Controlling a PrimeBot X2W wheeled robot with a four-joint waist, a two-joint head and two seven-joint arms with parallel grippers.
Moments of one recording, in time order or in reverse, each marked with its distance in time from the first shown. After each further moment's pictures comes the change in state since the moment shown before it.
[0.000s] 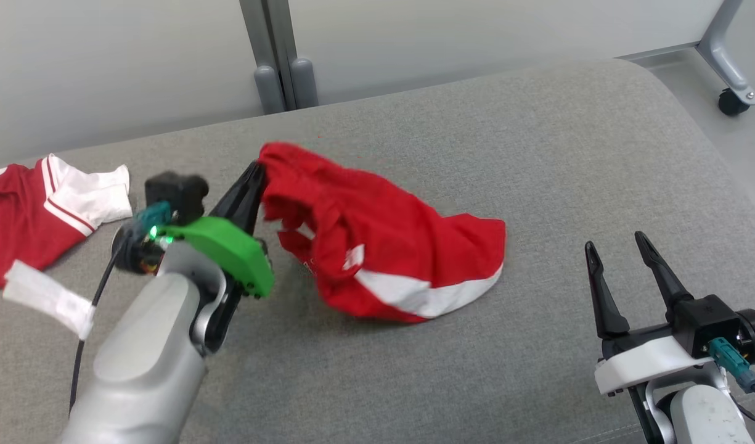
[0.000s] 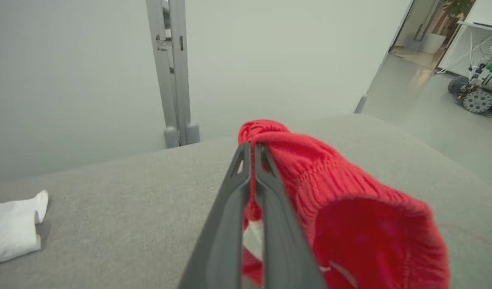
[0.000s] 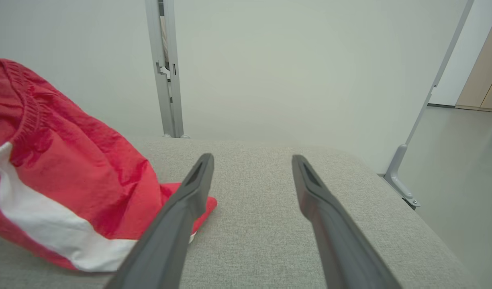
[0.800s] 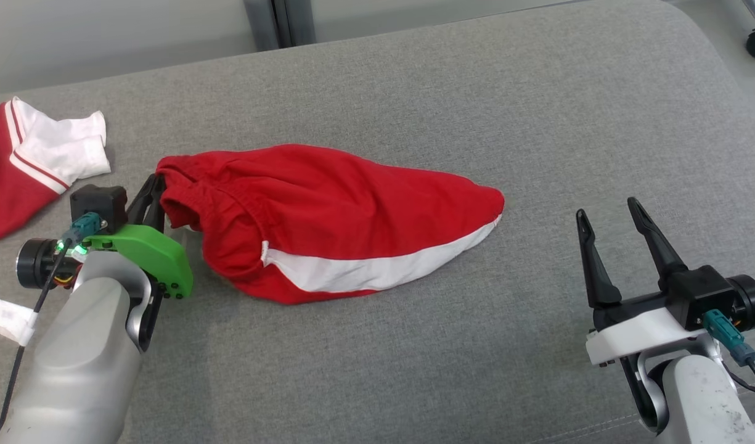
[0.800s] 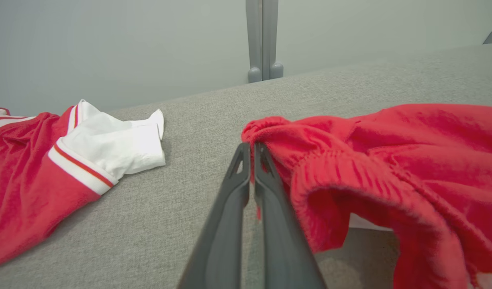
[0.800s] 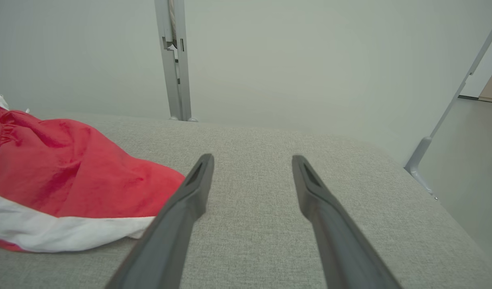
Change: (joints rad) left arm -0.065 0.064 0.074 0.341 0.143 0.022 -0.137; right arm -0.080 0.000 0.020 -0.001 -0.010 0.000 0.000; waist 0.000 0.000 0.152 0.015
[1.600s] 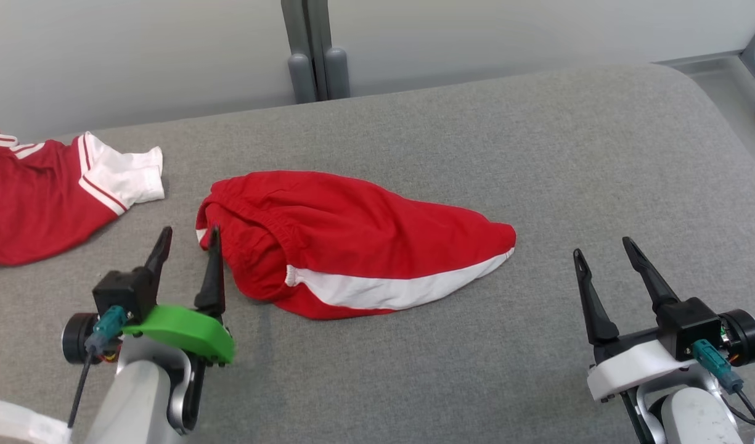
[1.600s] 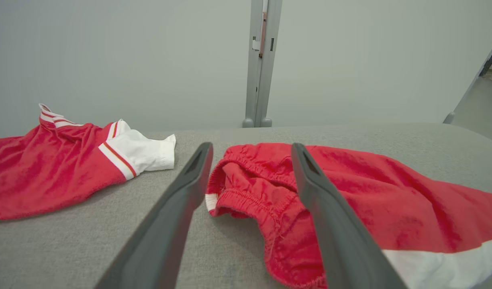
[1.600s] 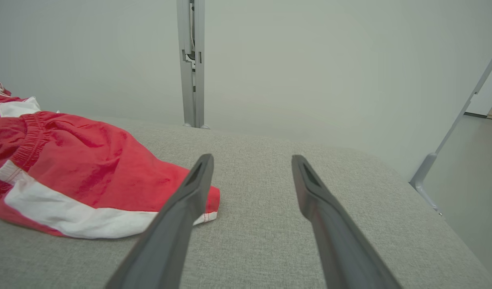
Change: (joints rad) left arm 0.369 -0.119 0.288 -0.428 0.162 -0.013 -0.003; right arm 0.074 0.000 -0.001 0.023 -0.036 0.000 0.000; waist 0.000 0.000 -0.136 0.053
